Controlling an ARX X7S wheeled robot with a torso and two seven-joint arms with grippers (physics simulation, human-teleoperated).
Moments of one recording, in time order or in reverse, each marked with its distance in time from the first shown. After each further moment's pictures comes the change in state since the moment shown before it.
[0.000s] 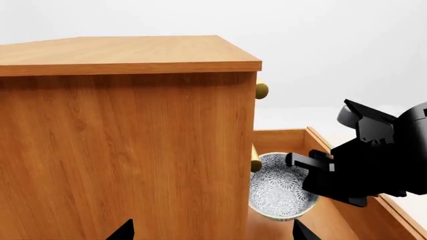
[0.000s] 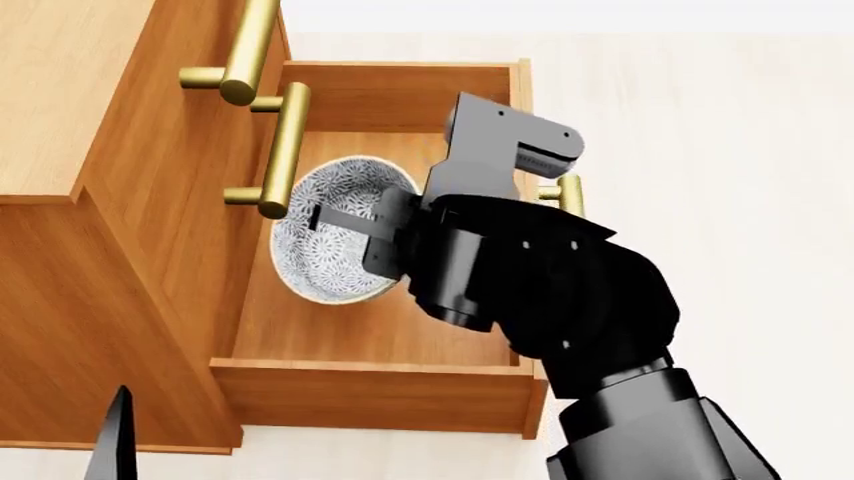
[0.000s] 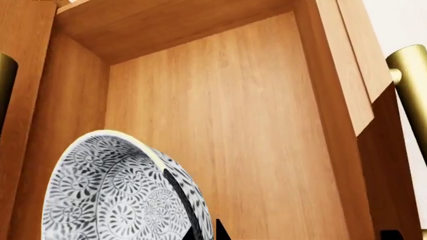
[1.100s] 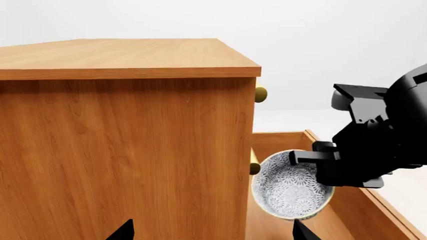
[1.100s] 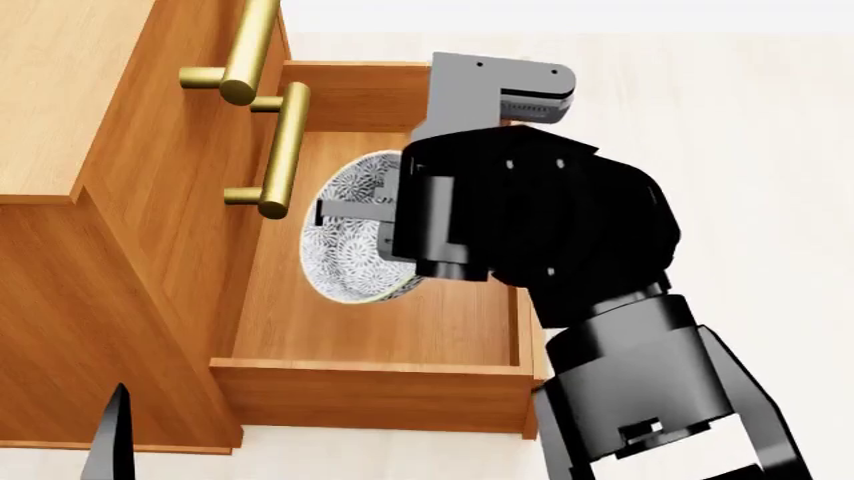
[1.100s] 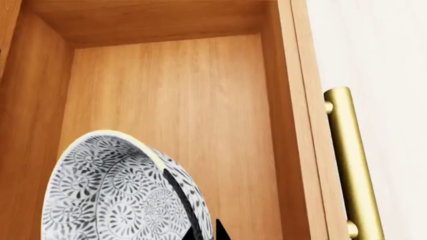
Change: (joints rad) left arm 0.007 0.002 -0.016 0.009 -0.003 0.000 0.007; right arm 0.143 -0.037 0.005 0.053 -0.065 0.221 0.151
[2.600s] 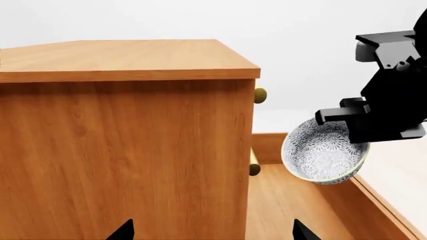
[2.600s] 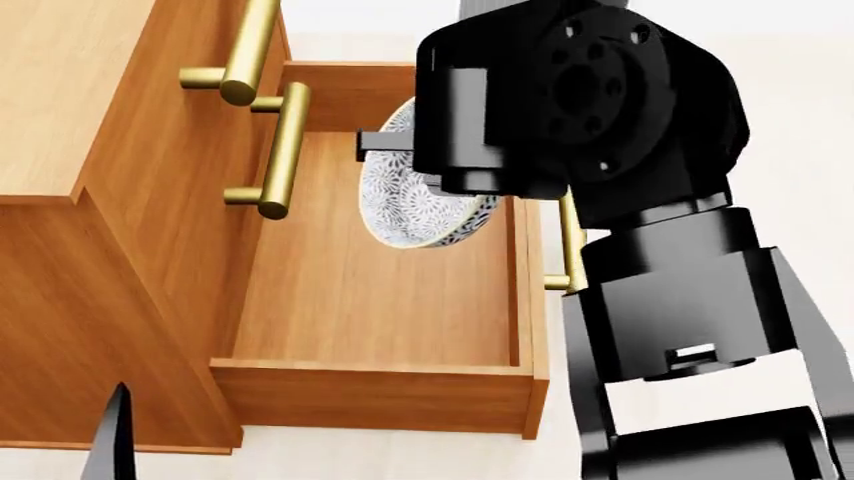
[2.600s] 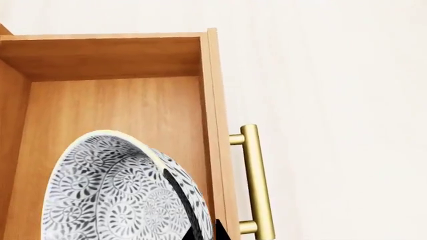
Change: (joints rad) left arm 0.005 0.011 -0.018 0.005 -0.001 -0.020 0.007; right arm 0.156 0.004 0.156 -0.001 -0.053 0.226 0.218
